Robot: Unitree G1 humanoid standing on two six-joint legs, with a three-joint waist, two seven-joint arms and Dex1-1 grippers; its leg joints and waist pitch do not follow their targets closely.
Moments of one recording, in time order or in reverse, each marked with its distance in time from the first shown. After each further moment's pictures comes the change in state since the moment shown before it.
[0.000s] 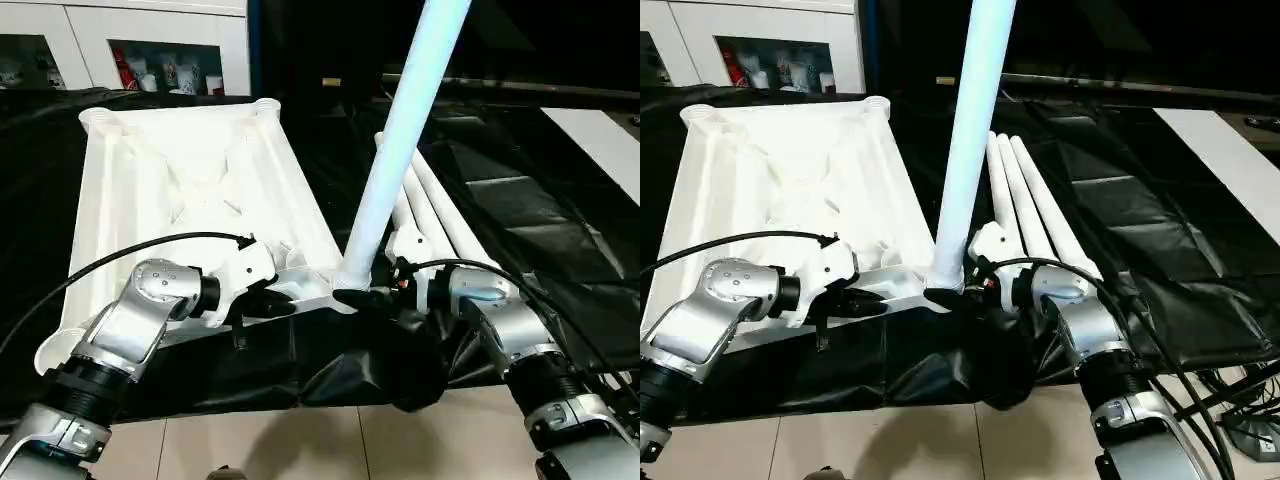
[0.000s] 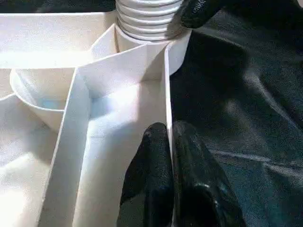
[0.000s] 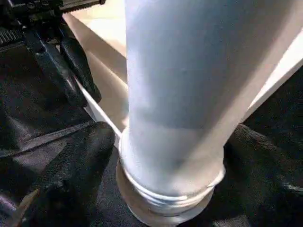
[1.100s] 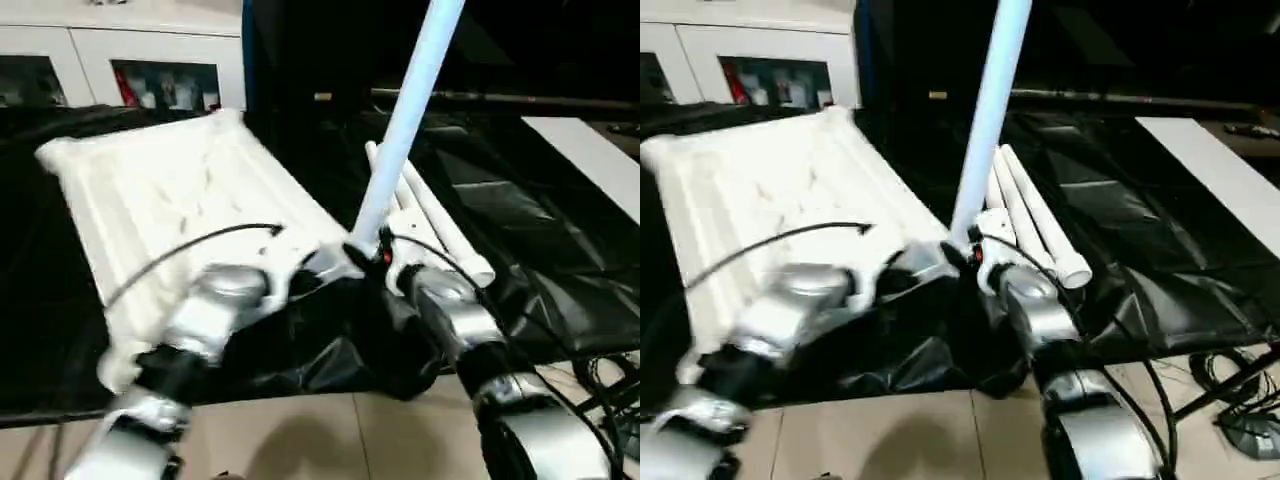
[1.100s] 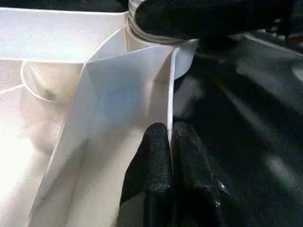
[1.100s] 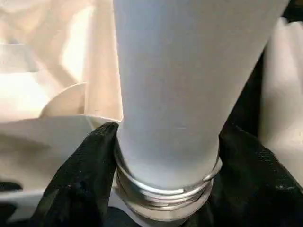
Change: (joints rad) left arm -0.107 -0.360 0.036 0.171 0.094 0.223 0.498; right arm -0.163 0.237 -0.147 0.371 -0.057 -0.019 -0.685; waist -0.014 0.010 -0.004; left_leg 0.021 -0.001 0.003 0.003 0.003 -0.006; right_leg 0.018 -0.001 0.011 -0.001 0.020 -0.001
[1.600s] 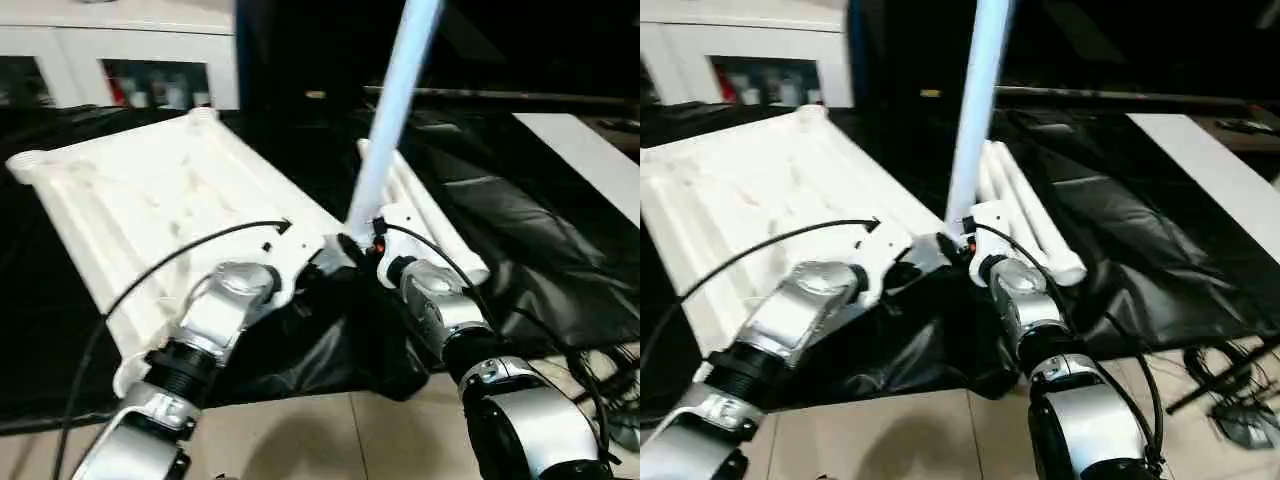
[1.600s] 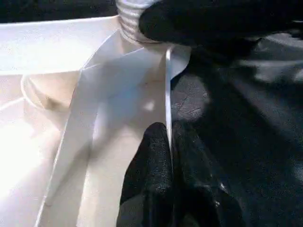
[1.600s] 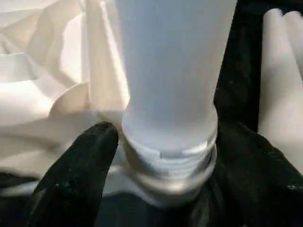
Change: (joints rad) left arm -0.012 0.058 -0.018 0.006 0.038 -0.037 0.016; right arm -0.056 0.036 -0.056 0.116 0.027 -0.063 0.069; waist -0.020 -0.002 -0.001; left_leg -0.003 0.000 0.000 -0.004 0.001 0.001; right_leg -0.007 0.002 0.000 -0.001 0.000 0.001
